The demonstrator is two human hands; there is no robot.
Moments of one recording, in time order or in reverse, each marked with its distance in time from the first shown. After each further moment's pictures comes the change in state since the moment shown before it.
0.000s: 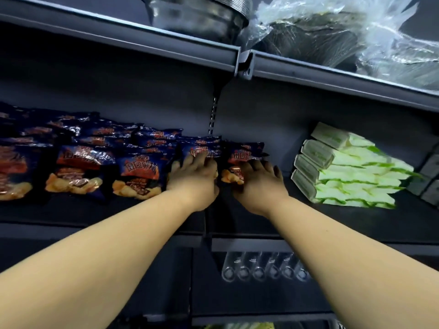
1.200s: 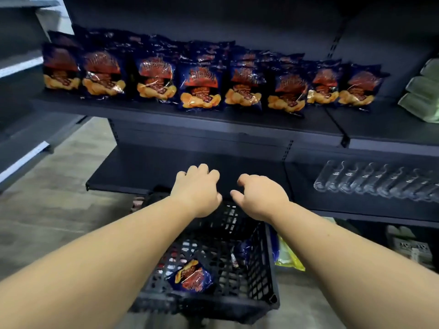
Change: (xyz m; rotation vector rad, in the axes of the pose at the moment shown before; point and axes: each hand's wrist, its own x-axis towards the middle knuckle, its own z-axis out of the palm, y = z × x) left_hand -0.340 -0.272 -0.020 0.074 -0.348 -0.108; right_hand -0.216 -0.361 0.089 0.116 -0.371 -0.106
